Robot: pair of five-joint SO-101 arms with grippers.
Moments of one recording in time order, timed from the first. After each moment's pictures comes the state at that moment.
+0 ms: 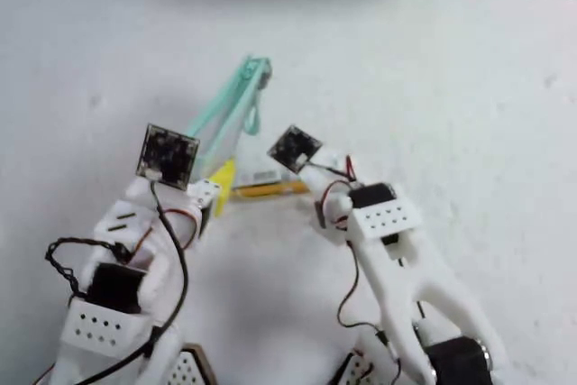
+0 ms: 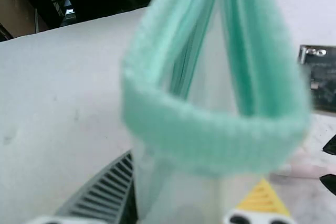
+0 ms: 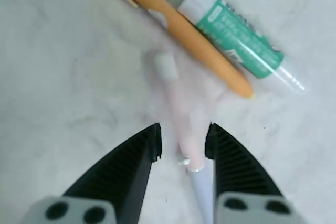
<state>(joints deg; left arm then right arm) 9.0 -73.2 70.0 44.3 -2.9 -19.3 -21.7 53.2 48.2 37.8</state>
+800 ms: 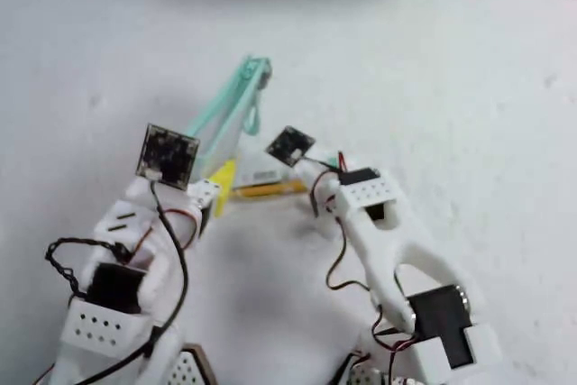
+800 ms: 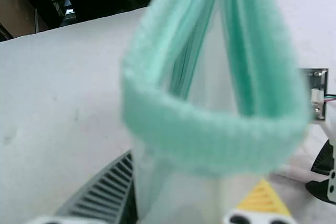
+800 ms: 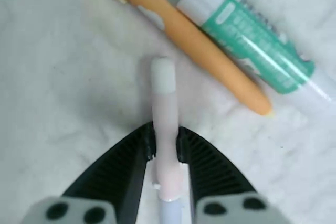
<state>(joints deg) 9.0 -73.2 70.0 44.3 -2.9 -19.1 -6.5 46.9 45.8 37.8</state>
